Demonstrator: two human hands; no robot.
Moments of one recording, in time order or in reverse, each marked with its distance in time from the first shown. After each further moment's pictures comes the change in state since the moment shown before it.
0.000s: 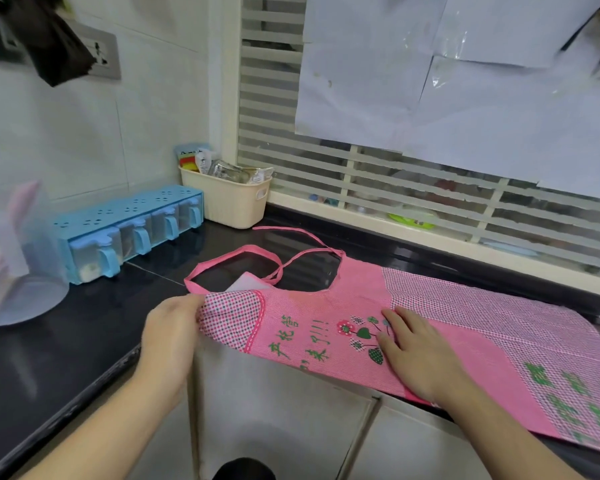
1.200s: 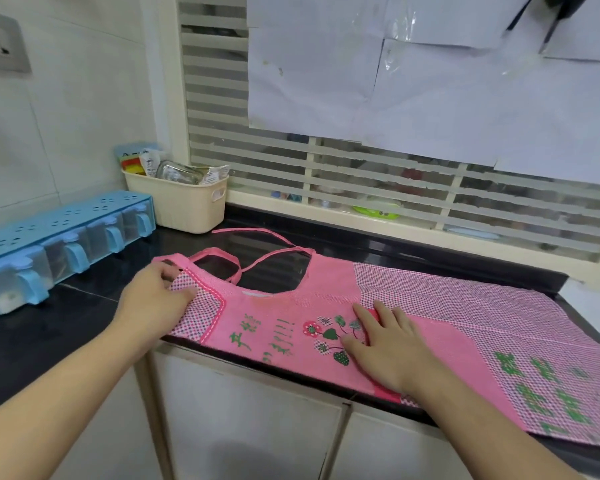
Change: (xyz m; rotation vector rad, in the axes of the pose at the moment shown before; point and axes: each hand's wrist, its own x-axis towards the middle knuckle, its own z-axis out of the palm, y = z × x) left_hand 0.064 0.031 0.052 0.647 -0.118 0.227; right_hand 0.005 -0.003 -0.018 0.002 -0.168 0.123
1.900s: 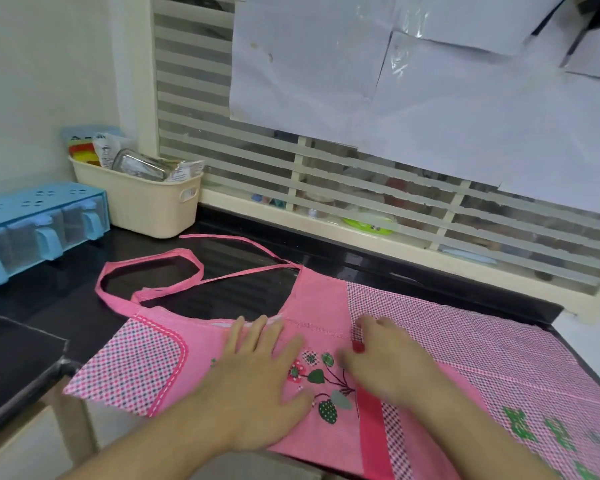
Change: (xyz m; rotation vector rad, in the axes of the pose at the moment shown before) left_hand -0.048 0.046 0.127 0.683 -0.558 0.738; right_hand 0.041 -0.004 -0.043 0.015 0.020 0.067
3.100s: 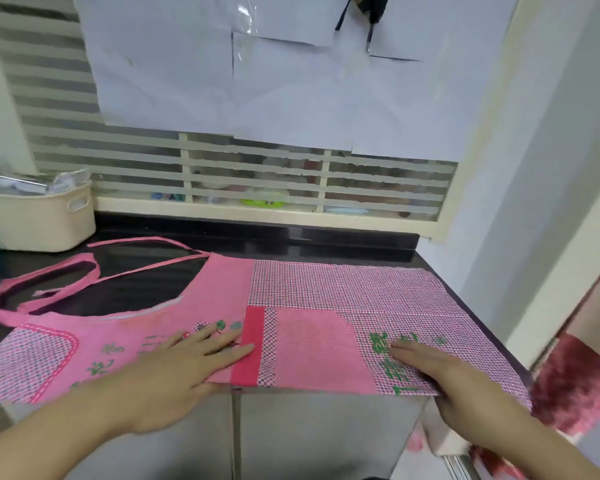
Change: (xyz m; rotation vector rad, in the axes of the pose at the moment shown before) left_hand -0.050 0.045 -0.019 0.076 -0.137 0.391; right_hand -0.209 0.235 0.014 0.005 0.102 -0.099
